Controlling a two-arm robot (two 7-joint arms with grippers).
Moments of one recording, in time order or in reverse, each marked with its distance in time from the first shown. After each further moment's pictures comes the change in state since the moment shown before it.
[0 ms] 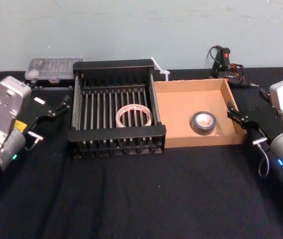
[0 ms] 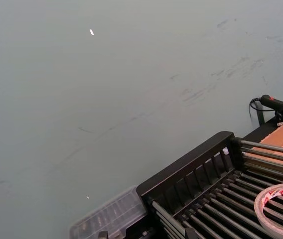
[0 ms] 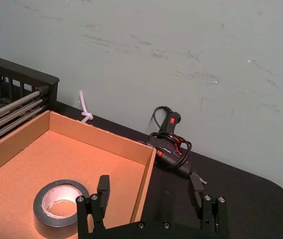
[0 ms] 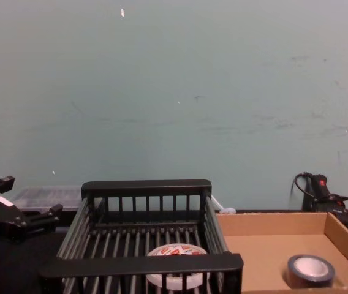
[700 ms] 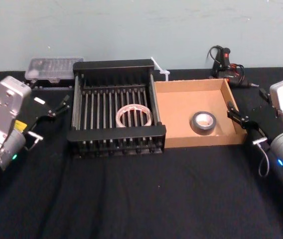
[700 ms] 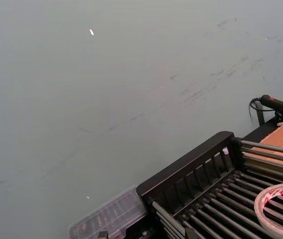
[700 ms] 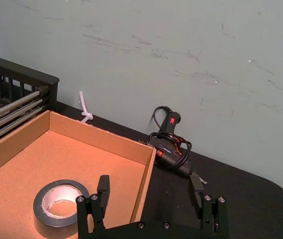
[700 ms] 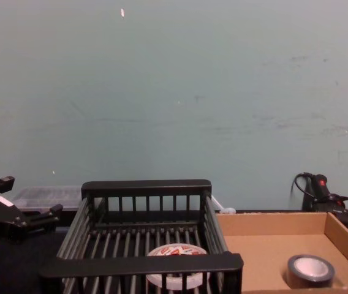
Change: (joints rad) left arm 0.000 0.000 0.000 0.000 0.000 0.000 0.000; right arm 0.000 0.000 0.000 0.000 0.000 0.000 0.000
